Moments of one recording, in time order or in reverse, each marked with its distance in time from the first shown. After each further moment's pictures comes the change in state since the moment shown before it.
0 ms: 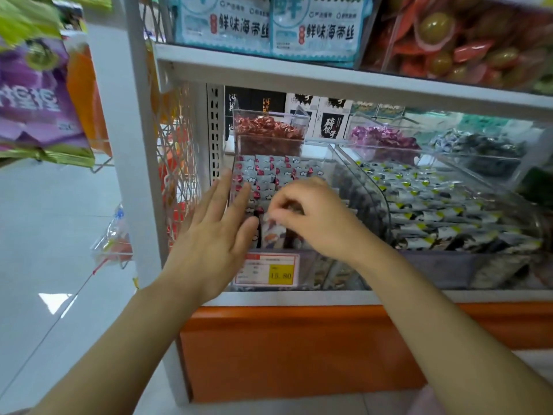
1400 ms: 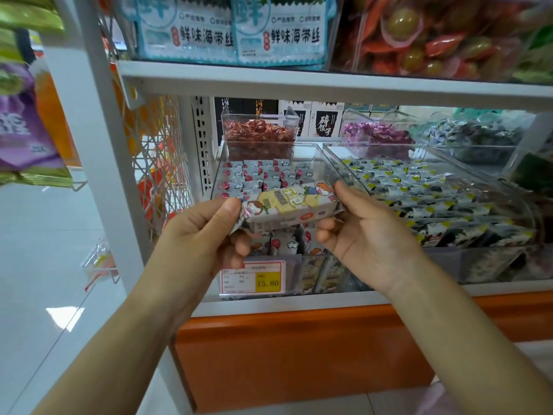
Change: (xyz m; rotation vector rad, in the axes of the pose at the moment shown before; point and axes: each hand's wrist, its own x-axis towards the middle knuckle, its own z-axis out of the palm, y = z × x) left_hand -0.003 0.037 -0.024 -1.224 -0.008 -0.213; right_hand -0.040 0.020 -0.022 1.588 0.288 0.471
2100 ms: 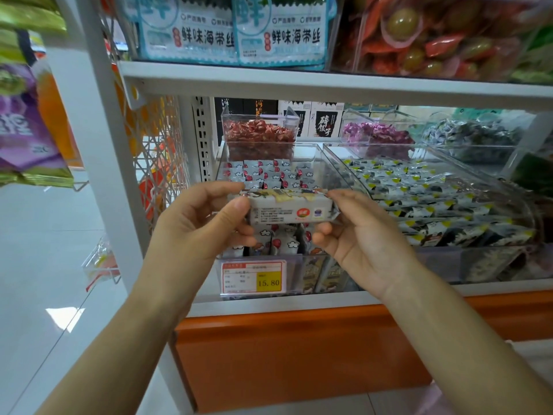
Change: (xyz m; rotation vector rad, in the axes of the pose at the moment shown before) left_hand -0.001 0.006 0.002 0.044 0.114 0.156; right_hand -0.002 0.007 0.001 -0.044 0.093 -0.042
